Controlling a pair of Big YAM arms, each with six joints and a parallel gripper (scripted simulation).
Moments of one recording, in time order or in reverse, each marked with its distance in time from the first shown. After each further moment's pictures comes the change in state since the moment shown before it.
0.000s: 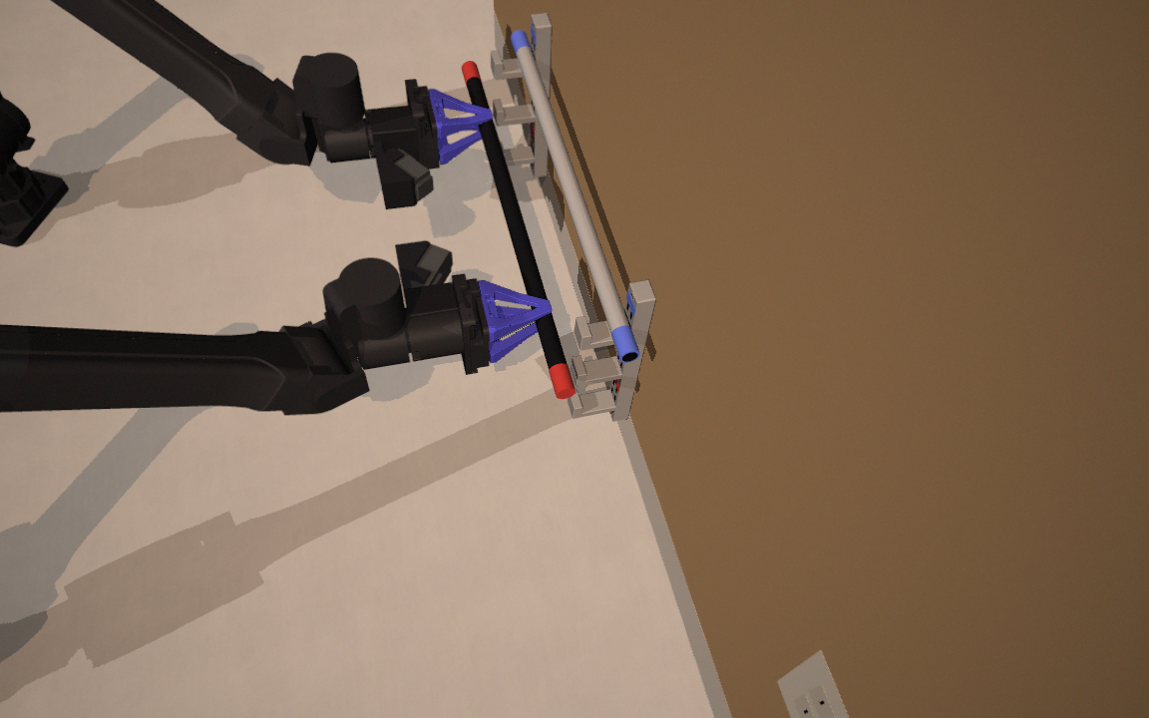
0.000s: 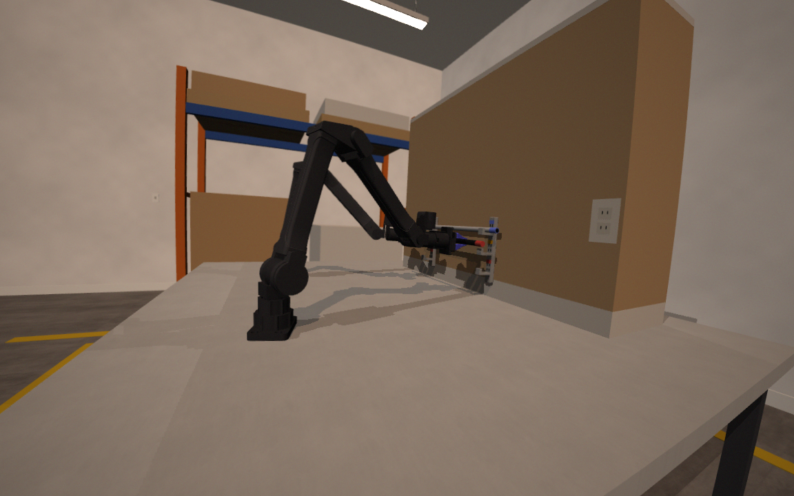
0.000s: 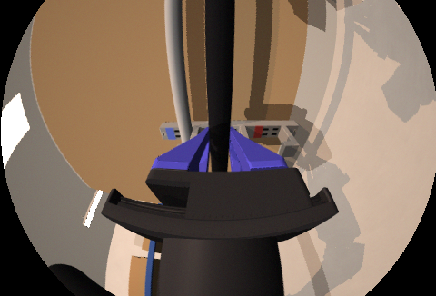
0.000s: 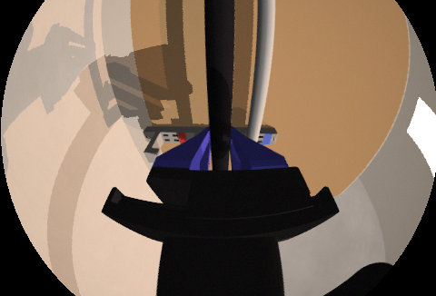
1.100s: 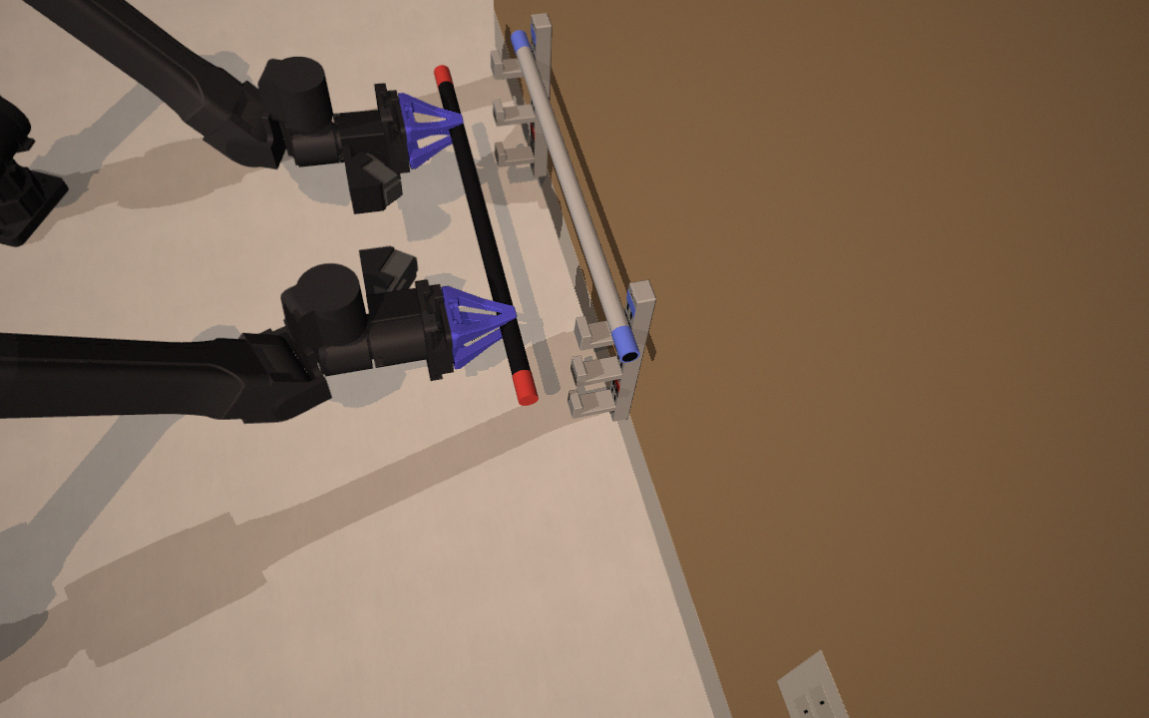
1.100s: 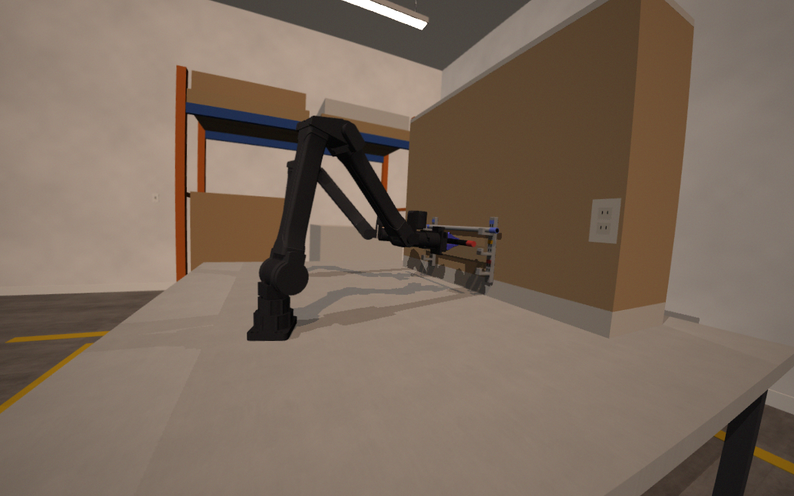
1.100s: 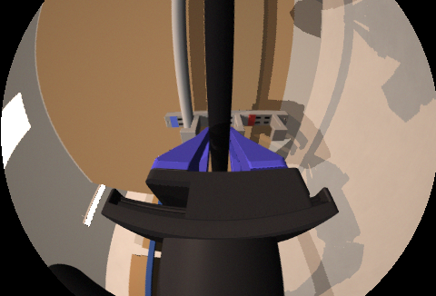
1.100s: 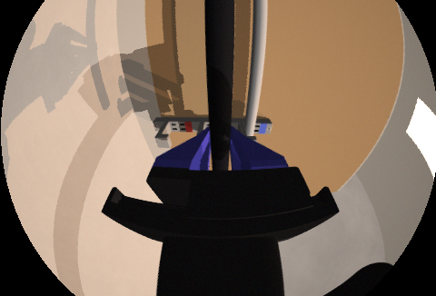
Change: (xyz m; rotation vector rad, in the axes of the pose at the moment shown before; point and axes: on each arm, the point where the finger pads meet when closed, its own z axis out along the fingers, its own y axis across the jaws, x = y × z) left arm 0.002 -0.003 -0.037 0.006 0.002 0.000; right arm -0.001 0.002 -0.038 -0.009 -0.006 -0.004
